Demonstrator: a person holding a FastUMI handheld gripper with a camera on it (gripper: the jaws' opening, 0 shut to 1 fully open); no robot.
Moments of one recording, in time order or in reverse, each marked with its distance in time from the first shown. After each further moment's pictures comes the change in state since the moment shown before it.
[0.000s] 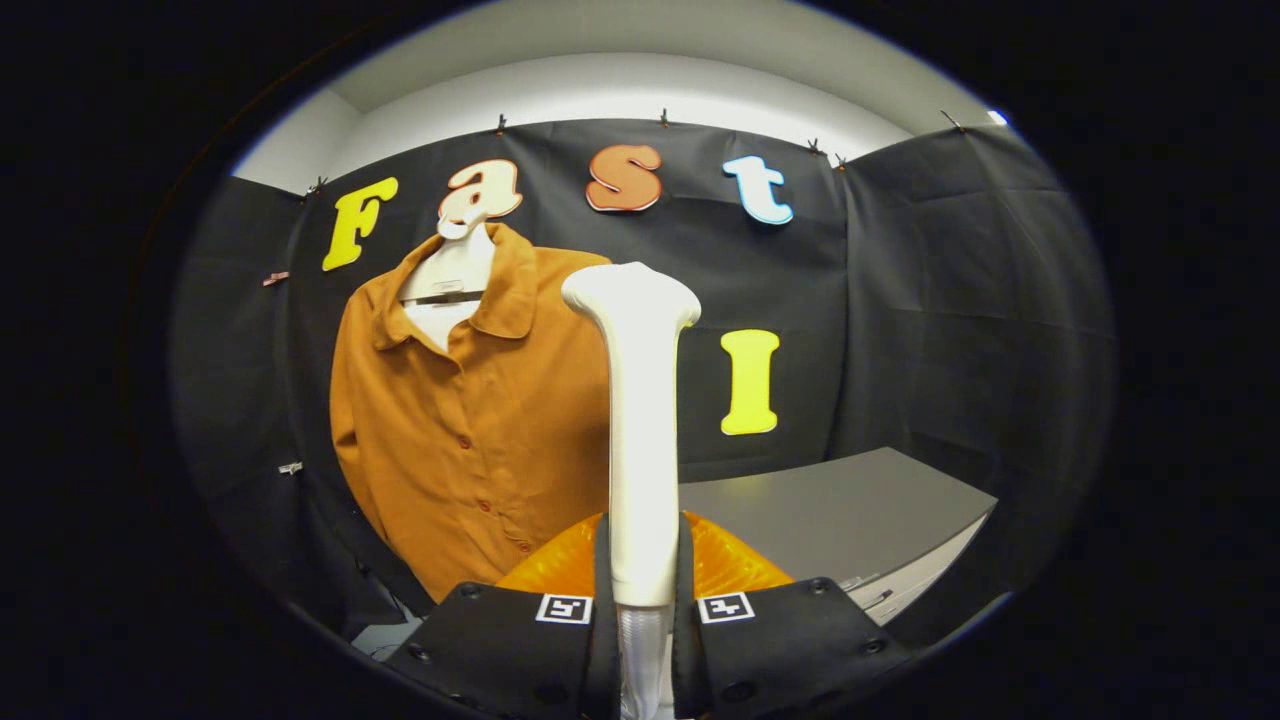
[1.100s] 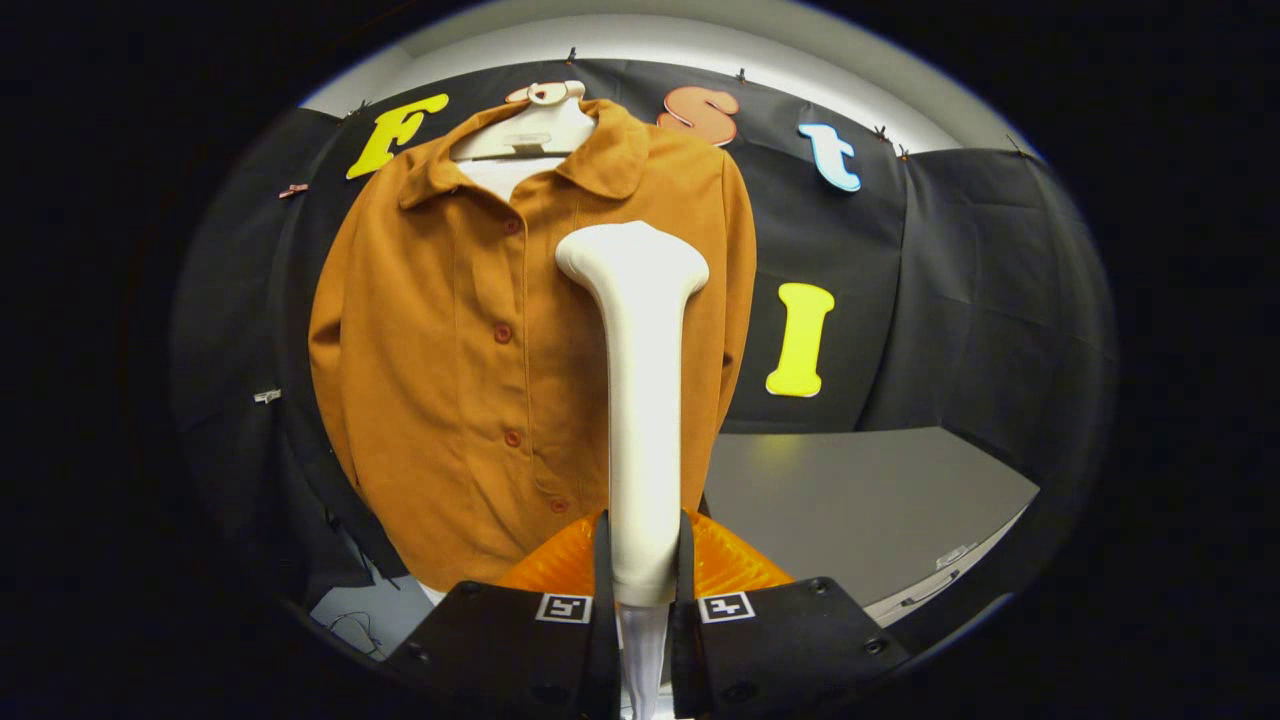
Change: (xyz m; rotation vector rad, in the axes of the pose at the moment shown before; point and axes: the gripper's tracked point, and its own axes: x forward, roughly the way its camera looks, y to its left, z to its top) arm 0.076 0.068 -0.124 -0.106 0.173 -0.020
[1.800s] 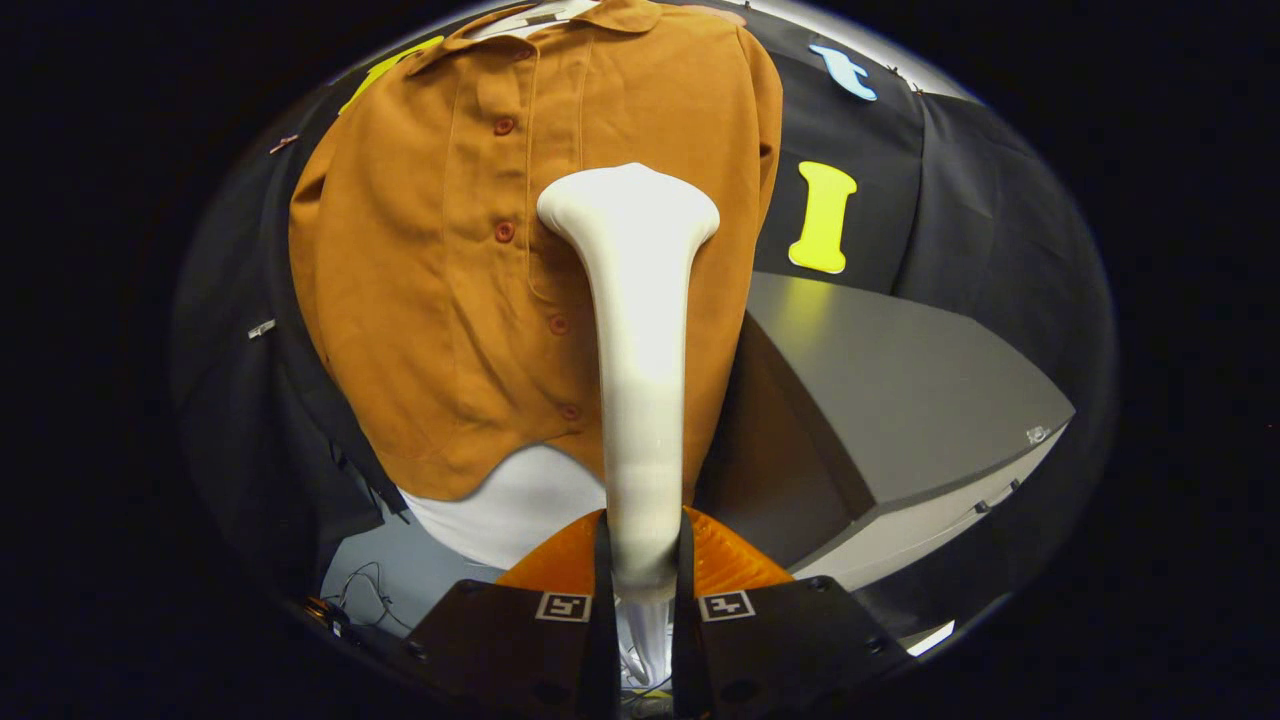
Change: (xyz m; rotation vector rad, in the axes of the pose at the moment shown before) arm 0.011 0.014 -0.144 0.003 0.301 0.010
